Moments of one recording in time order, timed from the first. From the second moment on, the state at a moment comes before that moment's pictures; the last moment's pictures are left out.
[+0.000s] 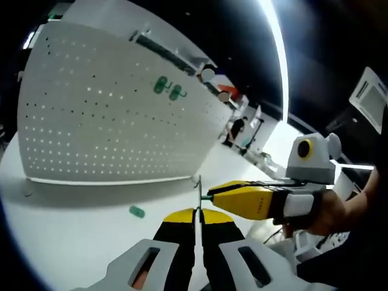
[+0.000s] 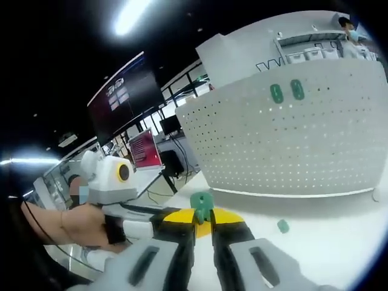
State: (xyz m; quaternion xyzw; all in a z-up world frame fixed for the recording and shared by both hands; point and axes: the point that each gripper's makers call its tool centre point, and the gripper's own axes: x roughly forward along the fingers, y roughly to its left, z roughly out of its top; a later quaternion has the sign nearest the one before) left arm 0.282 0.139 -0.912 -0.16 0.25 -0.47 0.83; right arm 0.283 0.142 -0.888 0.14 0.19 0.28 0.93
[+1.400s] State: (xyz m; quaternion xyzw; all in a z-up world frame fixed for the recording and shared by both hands) left arm 0.288 0.152 -0.891 -0.13 0.22 -0.48 0.84; right arm 0.291 0.158 -0.867 0.11 0.16 0.30 0.93
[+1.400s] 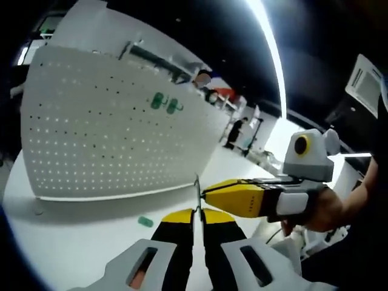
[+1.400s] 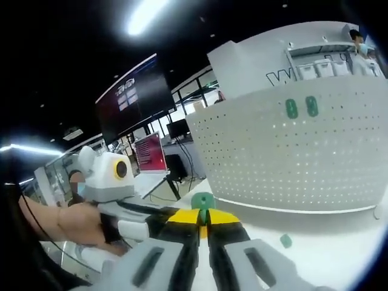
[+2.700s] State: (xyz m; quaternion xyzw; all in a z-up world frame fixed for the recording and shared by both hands) left arm 0.274 0.159 -0.888 -0.11 0.19 -0.48 0.85; right arm 0.375 0.077 -0.823 0.04 0.04 0.17 0.98
